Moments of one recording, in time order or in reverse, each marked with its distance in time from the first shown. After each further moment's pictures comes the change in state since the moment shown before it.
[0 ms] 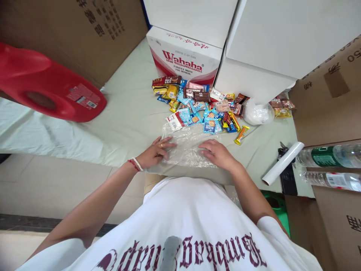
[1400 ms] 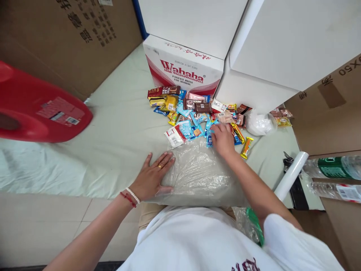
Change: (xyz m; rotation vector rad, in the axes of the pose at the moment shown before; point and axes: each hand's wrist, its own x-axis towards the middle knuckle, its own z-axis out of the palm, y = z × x) left_hand -0.009 -0.010 0.019 0.312 0.072 -0.073; right_hand 0.096 0.063 -0.005 -0.614 0.368 0.154
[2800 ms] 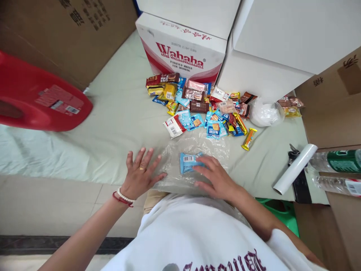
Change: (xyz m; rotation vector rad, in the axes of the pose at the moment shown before) left_hand -0.041 0.011 0.014 0.212 0.504 -0.006; right_hand -0.131 -0.065 -0.036 0.535 -0.332 -0.357
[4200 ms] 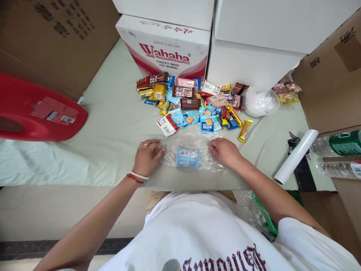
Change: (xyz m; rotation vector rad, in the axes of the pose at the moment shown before) left_hand 0.080 0.006 0.013 -0.288 -0.147 -0.495; right_hand 0.013 0.058 -0.044 -0.172 0.019 0.492
